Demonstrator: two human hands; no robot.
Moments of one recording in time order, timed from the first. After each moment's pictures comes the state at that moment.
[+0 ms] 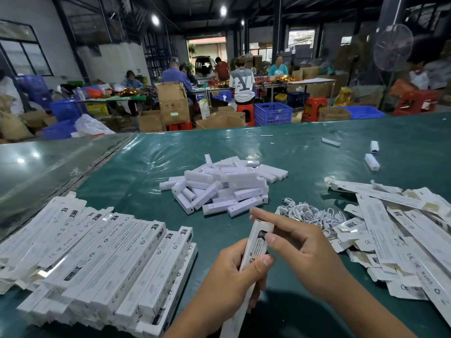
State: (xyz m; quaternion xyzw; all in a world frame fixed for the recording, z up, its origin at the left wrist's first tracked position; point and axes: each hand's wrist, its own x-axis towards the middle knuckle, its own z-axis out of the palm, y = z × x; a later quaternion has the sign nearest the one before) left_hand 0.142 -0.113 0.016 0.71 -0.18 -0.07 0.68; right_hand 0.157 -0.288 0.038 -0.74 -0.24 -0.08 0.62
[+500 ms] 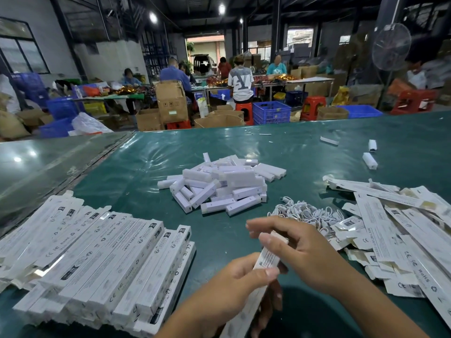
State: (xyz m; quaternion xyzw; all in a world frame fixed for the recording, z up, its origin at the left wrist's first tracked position) left_hand 0.140 -0.113 0.017 0.65 -0.19 -0.25 0.69; right_hand 0.165 -0.295 0.039 -0.78 -0.23 0.00 0.58
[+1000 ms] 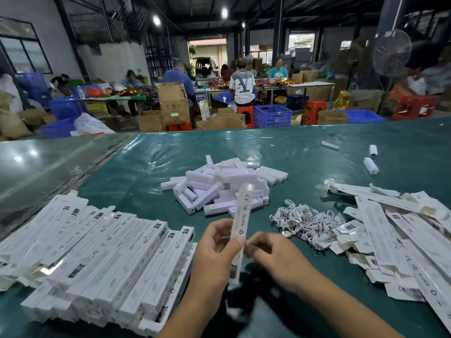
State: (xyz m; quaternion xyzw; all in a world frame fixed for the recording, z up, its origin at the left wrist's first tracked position) left_hand 0.162 -0.106 0.001 0.65 -0.04 0.11 0.75; right_hand 0.193 -0.264 -0.003 -0.84 -0.14 0.03 0.52
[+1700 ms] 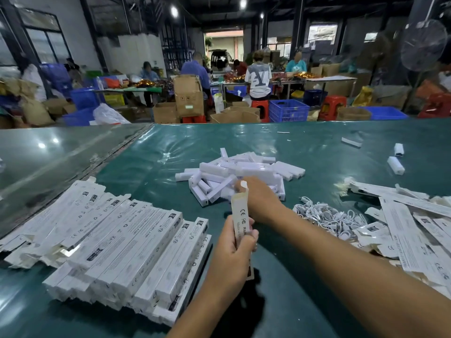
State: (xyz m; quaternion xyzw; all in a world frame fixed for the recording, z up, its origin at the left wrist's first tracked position) left_hand 0.165 -0.105 -0.006 0.73 -0.07 0.11 0.67; right_hand 0.326 -0.202 0.017 -0.94 -0.27 -0.13 0.16
